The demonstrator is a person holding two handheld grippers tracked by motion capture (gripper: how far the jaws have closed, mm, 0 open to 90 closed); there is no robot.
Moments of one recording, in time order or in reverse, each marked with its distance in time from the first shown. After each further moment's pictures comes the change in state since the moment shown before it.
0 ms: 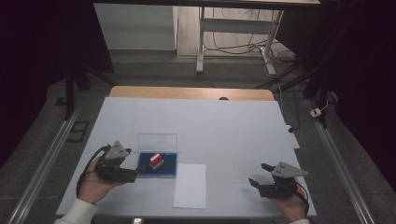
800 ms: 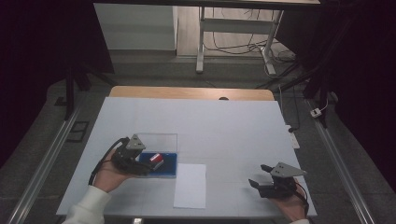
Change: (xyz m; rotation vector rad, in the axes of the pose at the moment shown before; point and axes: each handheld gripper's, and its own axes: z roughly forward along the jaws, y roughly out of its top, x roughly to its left) left arm -0.007 0.034 0.029 0.099 -0.037 0.054; right arm -0.002 -0.004 0.003 0.030 0.014 0.004
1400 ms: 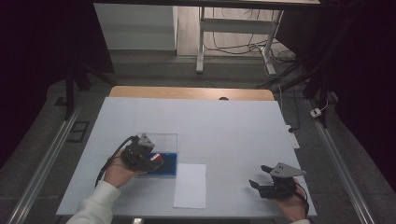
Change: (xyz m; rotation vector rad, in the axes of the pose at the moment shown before) left arm 0.001 0.011 0.025 0.079 -0.024 -0.012; right arm -0.001 -0.002 0.001 0.019 0.000 0.001
